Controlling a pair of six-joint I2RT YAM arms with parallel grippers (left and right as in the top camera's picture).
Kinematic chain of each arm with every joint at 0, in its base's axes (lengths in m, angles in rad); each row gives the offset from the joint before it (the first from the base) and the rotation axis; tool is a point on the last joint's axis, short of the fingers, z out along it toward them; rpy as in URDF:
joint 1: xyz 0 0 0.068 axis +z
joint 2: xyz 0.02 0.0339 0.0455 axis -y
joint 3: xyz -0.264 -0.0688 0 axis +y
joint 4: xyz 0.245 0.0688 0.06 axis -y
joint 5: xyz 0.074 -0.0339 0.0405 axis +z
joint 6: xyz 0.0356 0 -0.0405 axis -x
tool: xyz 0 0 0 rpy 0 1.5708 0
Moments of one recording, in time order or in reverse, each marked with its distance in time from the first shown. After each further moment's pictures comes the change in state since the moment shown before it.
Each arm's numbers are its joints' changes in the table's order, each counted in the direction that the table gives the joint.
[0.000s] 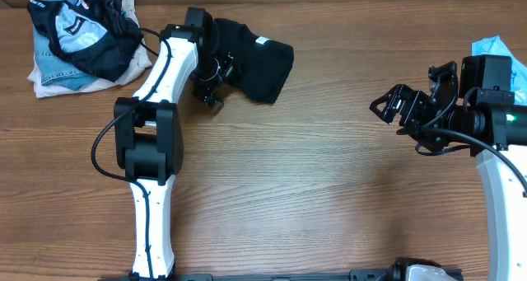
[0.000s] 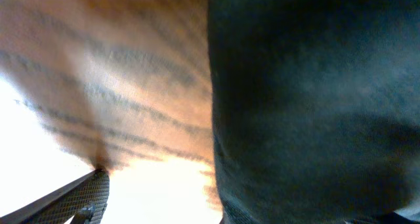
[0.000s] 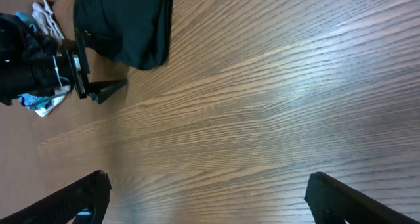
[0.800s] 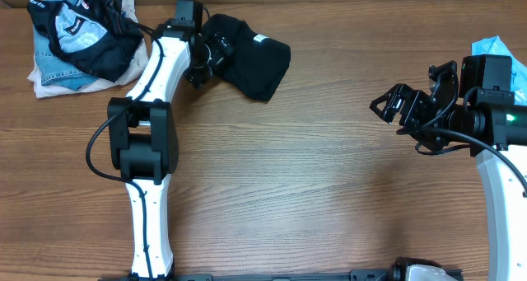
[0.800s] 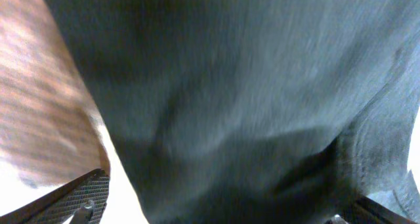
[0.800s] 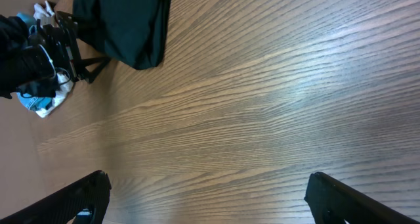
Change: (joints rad) left arm 0.038 0.005 0.004 0.233 0.119 -0.280; right arm 0.000 0.000 0.000 0.008 0.000 0.000
